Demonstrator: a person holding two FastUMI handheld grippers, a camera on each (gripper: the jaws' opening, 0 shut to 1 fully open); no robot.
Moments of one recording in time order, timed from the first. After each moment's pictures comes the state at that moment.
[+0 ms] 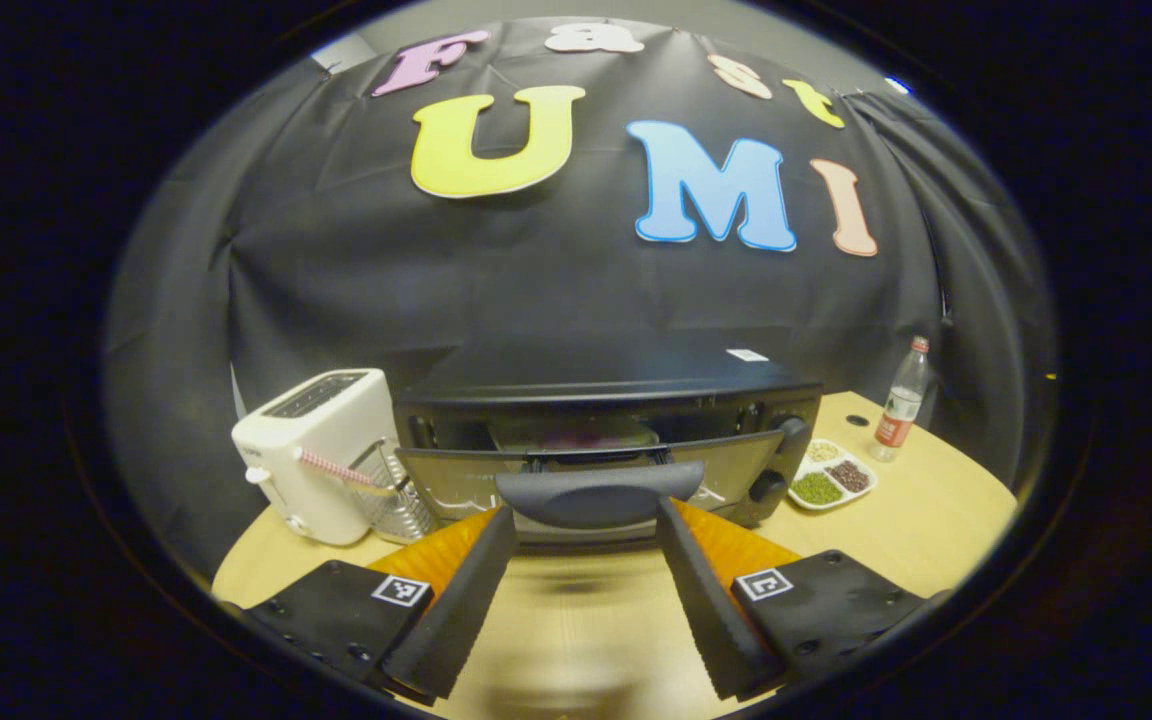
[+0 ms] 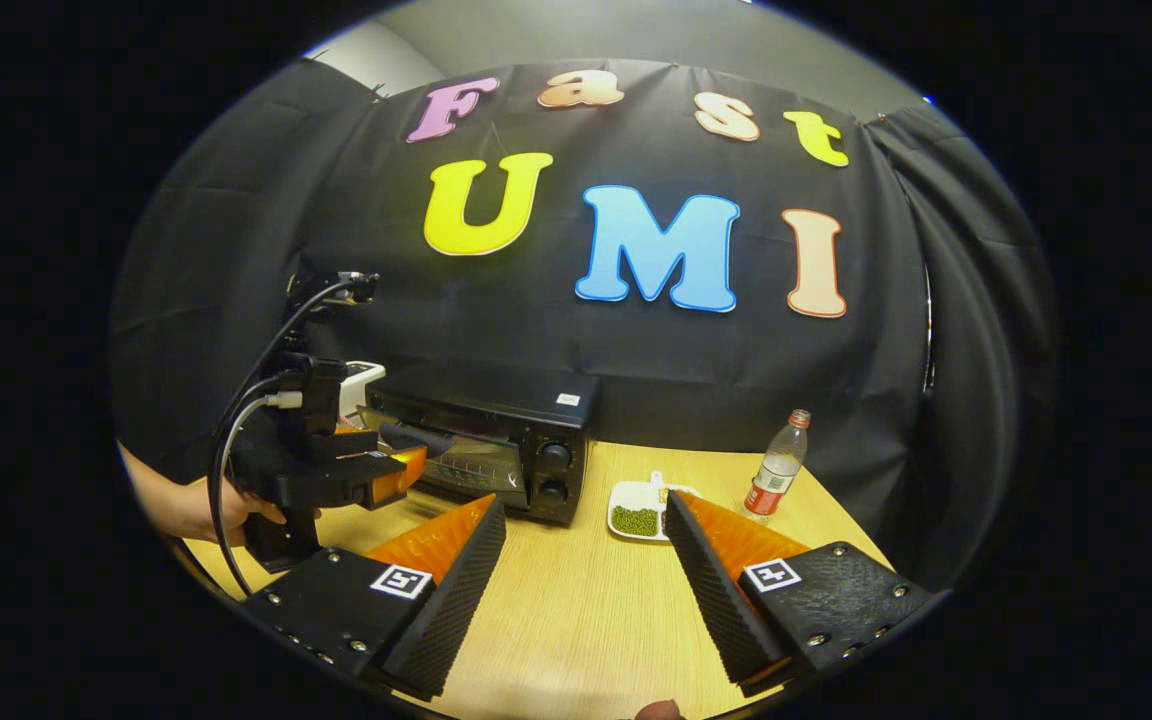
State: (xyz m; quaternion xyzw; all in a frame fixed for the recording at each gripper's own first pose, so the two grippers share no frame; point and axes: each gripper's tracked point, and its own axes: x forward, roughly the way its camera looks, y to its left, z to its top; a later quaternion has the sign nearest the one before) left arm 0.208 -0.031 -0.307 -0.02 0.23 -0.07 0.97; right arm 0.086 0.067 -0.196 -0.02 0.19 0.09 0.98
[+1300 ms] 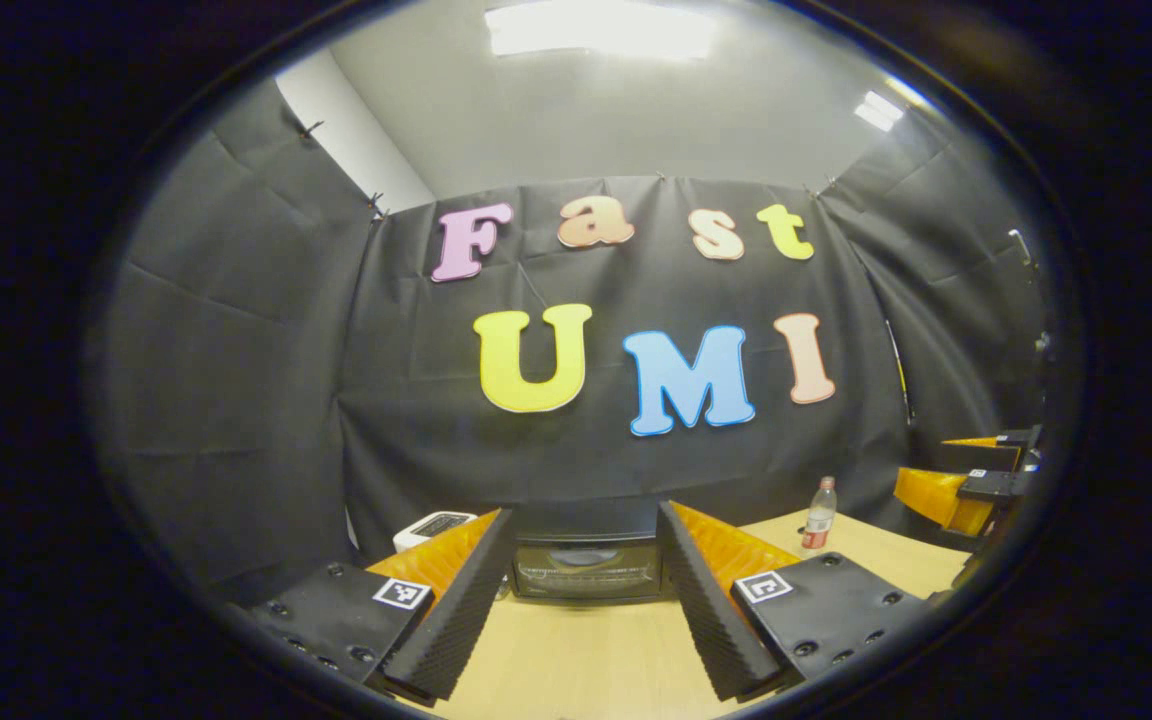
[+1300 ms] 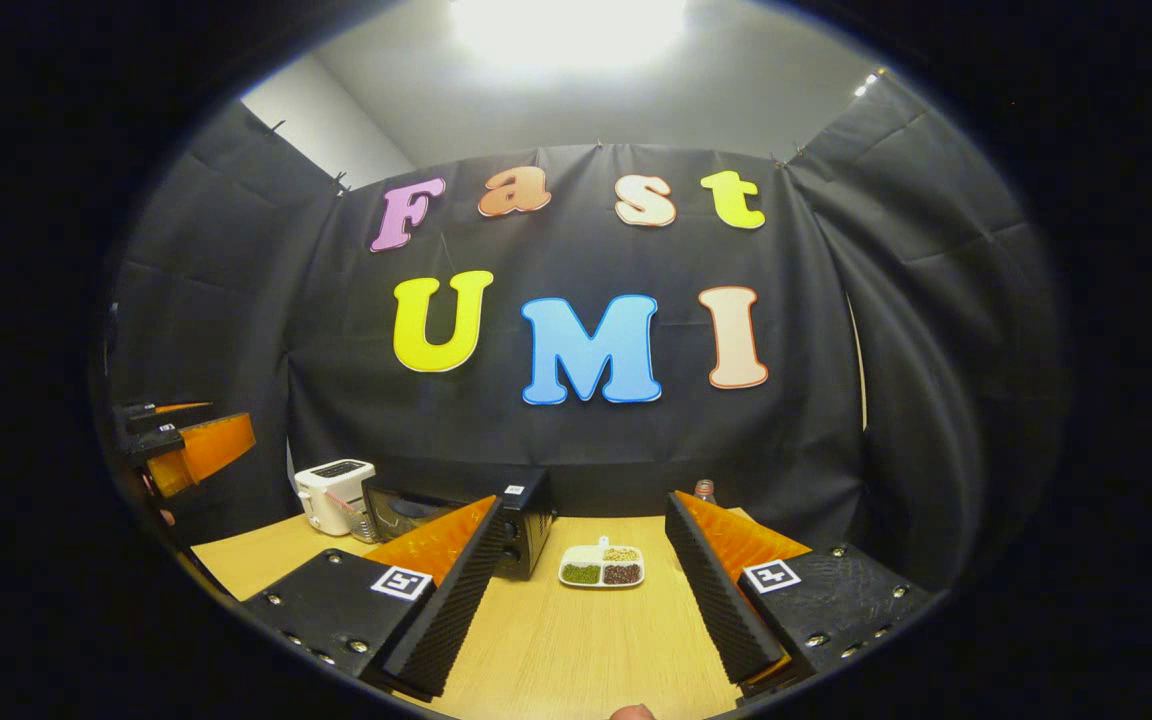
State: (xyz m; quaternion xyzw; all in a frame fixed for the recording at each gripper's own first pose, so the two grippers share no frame) left arm -0.026 -0.036 -0.003 0.00 0.04 0.00 1.00; right arm 0.015 -0.031 -0.082 0.03 0.07 0.06 1.00
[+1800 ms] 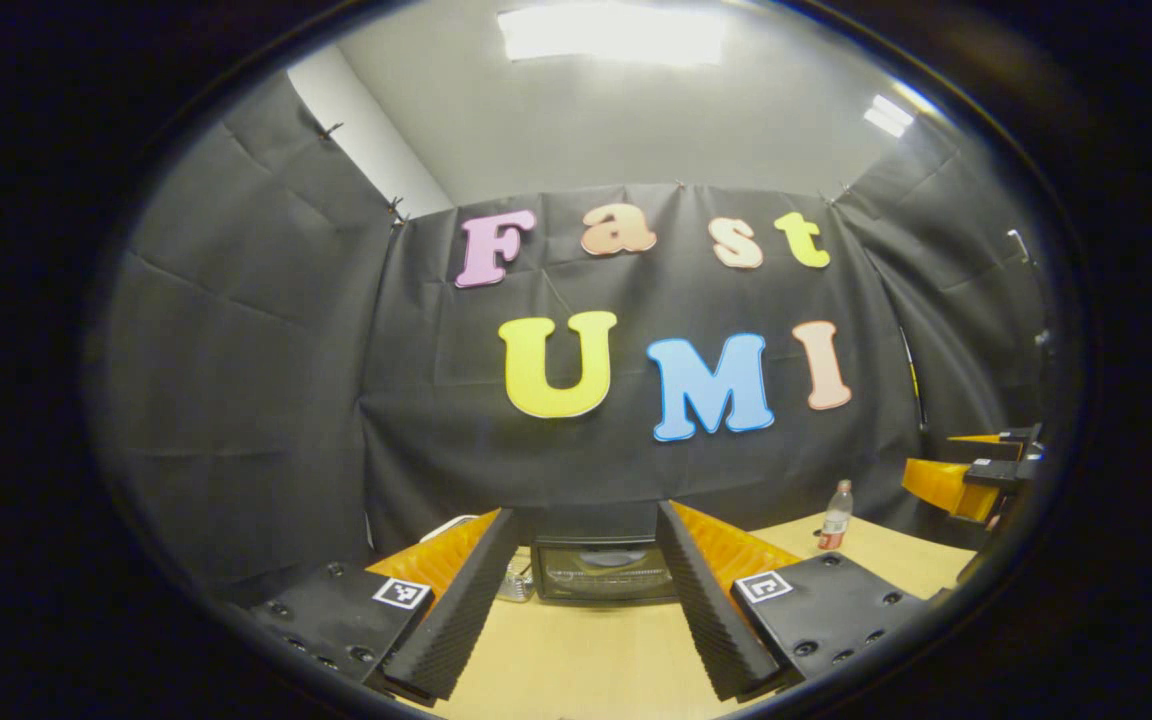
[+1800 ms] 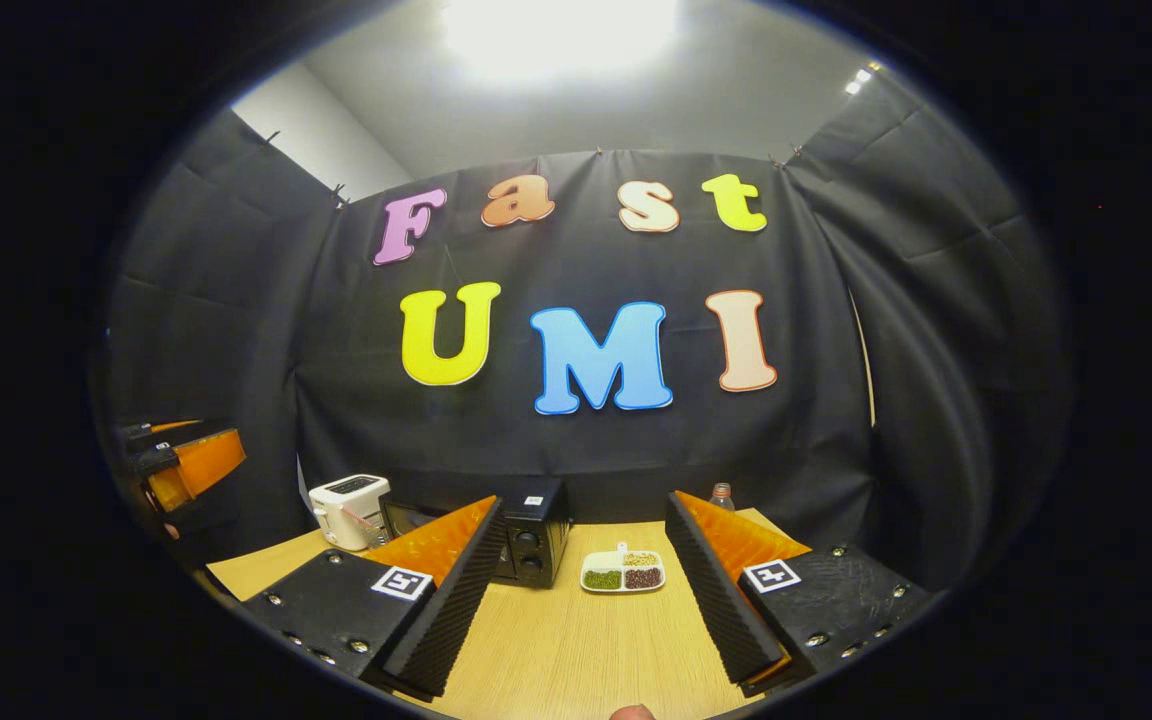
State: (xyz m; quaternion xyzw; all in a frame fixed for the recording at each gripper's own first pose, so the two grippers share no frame) left arm -0.037 0.006 0.005 0.00 0.04 0.02 1.00; right arm 0.014 -0.009 -0.070 0.03 0.06 0.07 1.00
